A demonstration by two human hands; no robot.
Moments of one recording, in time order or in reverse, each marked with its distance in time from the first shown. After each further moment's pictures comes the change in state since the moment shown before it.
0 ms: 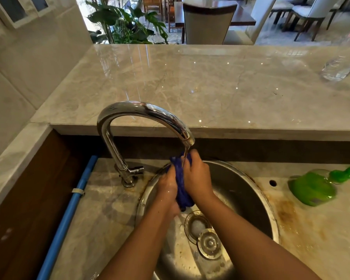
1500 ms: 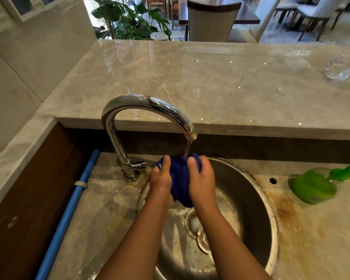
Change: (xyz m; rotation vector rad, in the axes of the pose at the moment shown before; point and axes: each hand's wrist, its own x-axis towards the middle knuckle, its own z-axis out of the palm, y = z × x) left_hand -0.006 0.014 -0.004 0.052 0.205 0.151; right_hand -0.040 -0.010 -0.003 0.454 0.113 0.055
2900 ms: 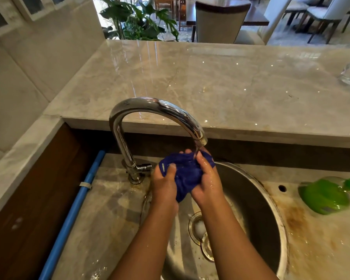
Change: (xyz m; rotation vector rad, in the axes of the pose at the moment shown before) left_hand 0.004 -0.009 -0.009 -0.135 -0.038 0.173; right_hand 0.035 0.014 0.015 1.029 -0.155 0.491
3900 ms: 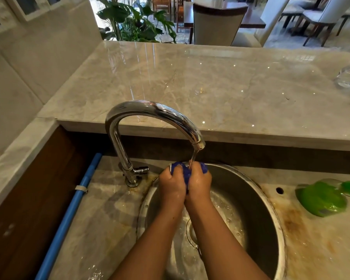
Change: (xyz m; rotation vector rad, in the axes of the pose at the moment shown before) left_hand -0.009 0.002 0.021 0.318 0.007 0.120; right_hand -0.011 0.010 0.022 -0.511 0.358 -0.149
